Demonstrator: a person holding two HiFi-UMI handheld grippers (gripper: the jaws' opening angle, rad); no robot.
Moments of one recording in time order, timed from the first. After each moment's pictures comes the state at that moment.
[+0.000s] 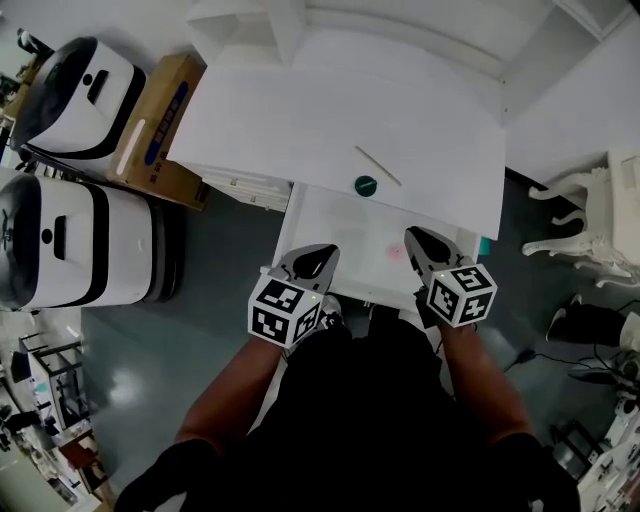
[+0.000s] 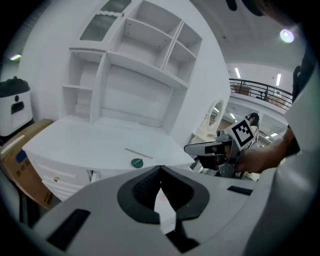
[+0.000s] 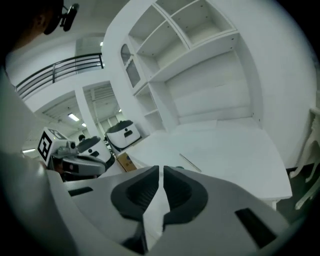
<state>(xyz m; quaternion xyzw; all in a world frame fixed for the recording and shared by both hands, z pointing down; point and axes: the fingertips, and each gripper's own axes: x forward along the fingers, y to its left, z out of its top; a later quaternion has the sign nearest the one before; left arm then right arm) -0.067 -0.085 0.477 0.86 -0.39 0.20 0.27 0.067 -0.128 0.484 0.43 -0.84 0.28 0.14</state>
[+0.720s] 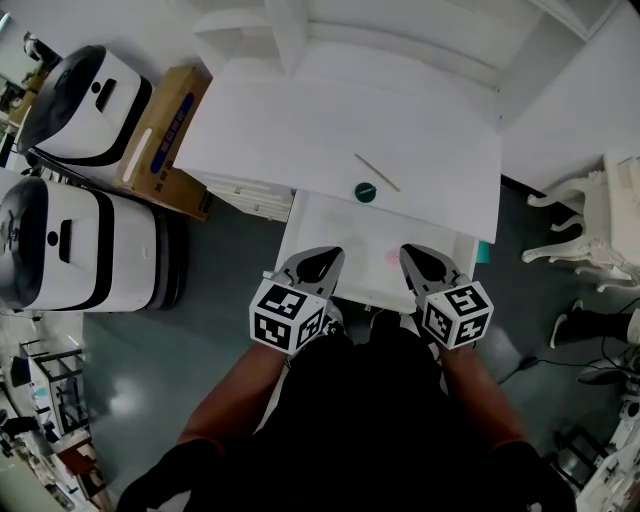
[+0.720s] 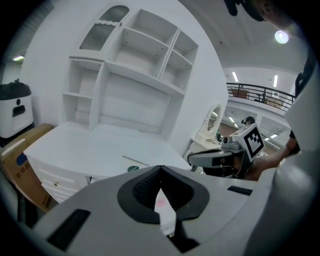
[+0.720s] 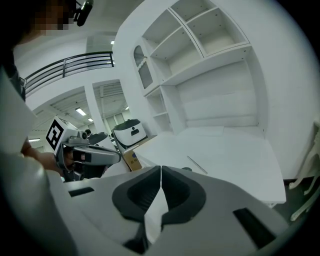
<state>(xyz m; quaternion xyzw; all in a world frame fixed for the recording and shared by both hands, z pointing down) -0.060 -0.079 0.444 0.87 -0.39 0.17 0.25 0.051 -0.092 0.451 0.42 -0.86 0.24 0.14</state>
